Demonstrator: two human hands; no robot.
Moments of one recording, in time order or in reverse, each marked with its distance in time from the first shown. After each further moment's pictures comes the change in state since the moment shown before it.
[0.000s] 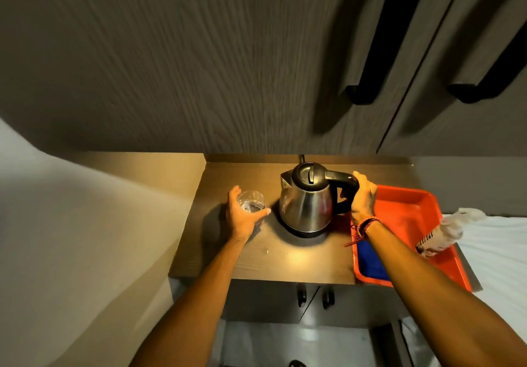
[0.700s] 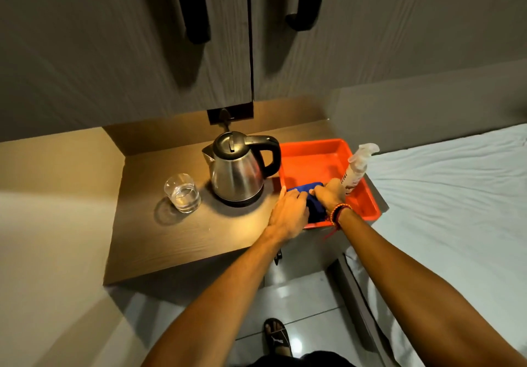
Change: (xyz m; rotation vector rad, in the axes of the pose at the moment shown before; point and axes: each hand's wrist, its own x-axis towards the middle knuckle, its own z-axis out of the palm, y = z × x) left_hand -0.135 0.017 0.186 0.815 -0.702 0.859; right_hand -0.039 0.026 -0.135 -0.766 0.125 0.168
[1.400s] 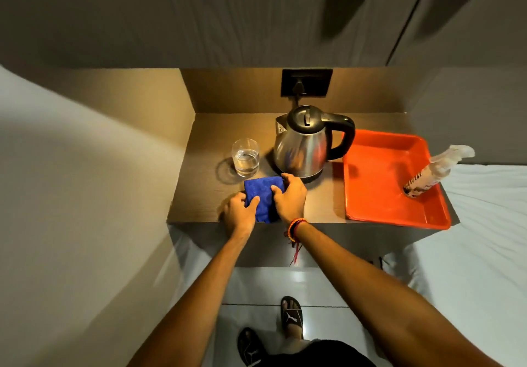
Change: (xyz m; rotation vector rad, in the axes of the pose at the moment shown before) left_hand -0.166 -0.147 -0.027 -0.497 0.493 -1.063; right_hand -0.132 -0.033 0.186 0.068 -0.246 -0.422
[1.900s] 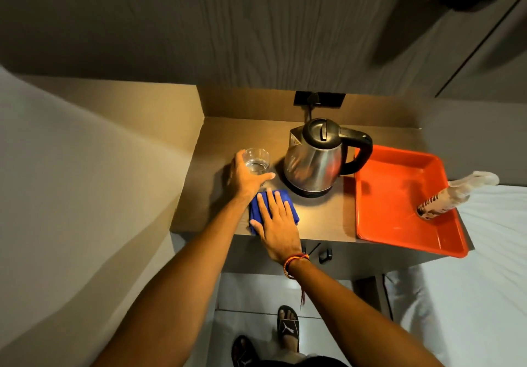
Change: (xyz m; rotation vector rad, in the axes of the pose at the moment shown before) left_hand 0.089 0.066 -0.014 -0.244 -0.091 0.051; right_hand -0.025 0.033 0.040 -0.804 -0.299 -0.503
